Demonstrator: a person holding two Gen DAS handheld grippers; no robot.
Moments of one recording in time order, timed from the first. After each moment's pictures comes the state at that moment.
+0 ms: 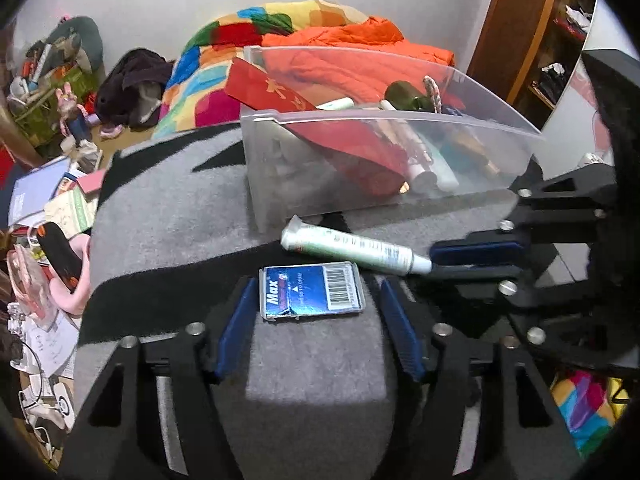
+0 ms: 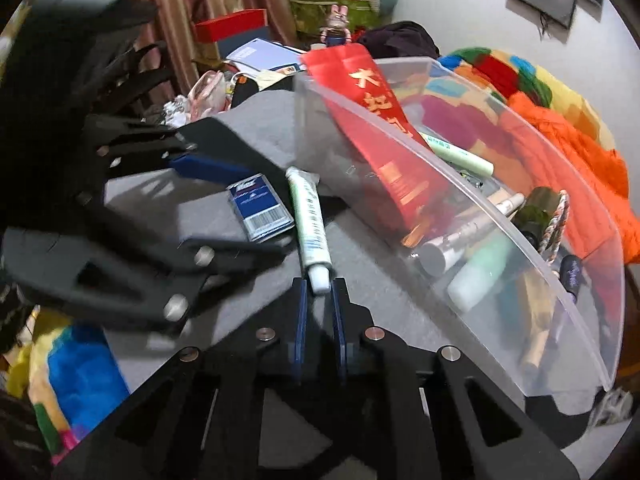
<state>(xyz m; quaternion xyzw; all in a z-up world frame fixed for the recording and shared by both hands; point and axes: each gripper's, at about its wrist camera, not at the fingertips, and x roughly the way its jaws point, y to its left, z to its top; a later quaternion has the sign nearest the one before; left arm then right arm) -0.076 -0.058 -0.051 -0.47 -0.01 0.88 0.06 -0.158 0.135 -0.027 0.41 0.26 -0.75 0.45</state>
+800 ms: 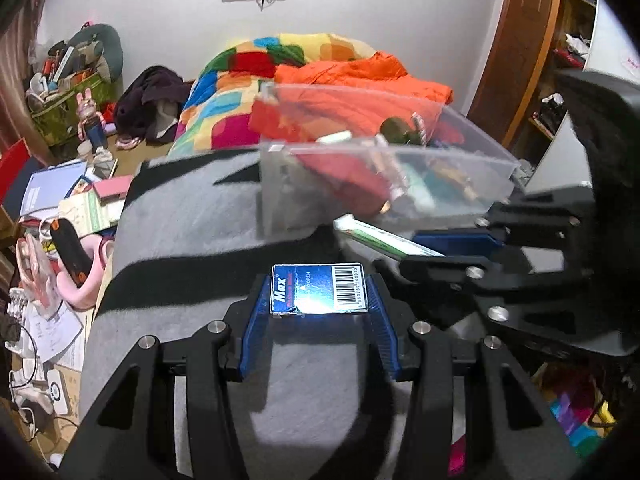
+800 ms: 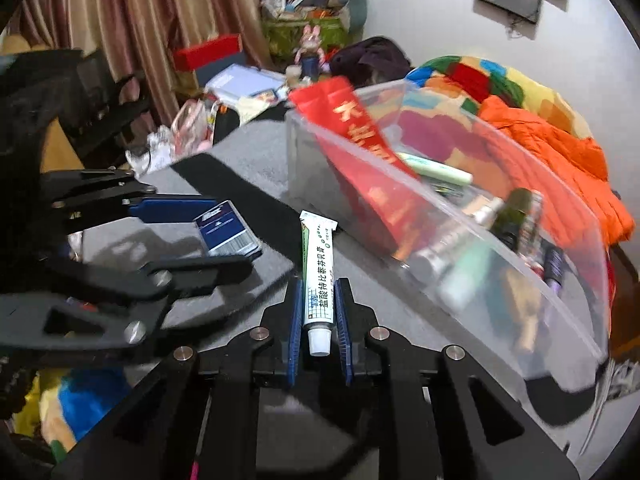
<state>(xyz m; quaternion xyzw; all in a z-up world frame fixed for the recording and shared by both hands) -0.041 -0.057 -0.022 -0.41 -0.04 0.91 0.05 -0.148 0.143 -0.006 0.40 0.20 -0.79 0.41</state>
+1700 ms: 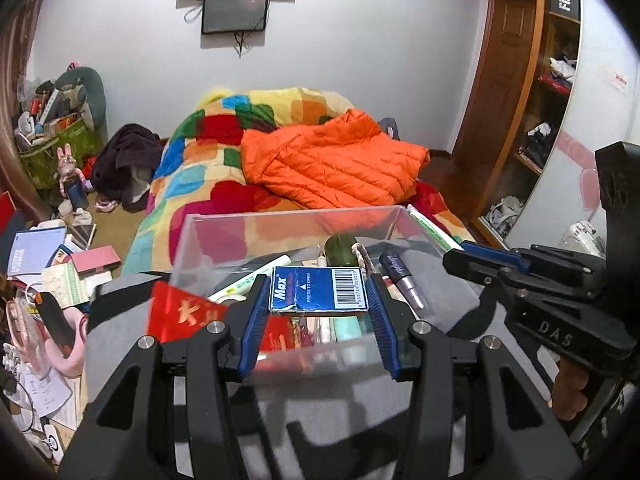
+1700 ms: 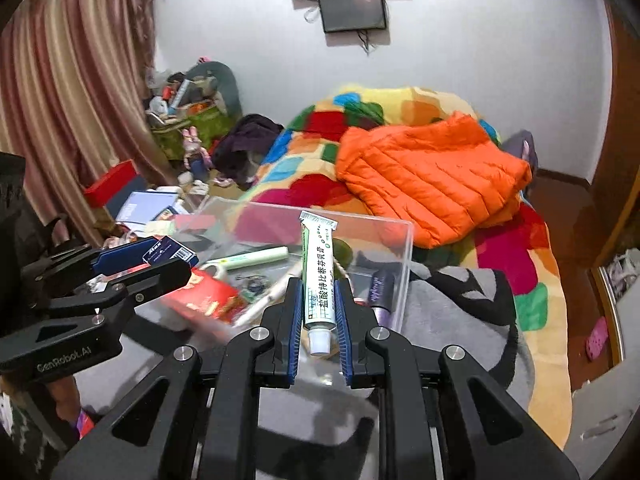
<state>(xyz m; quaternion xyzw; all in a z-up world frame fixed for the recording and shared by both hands) -0.140 0.005 0.045 -0.35 -0.03 0.93 0.07 -0.230 0.247 0.060 0.36 0.03 -0.89 0.27</state>
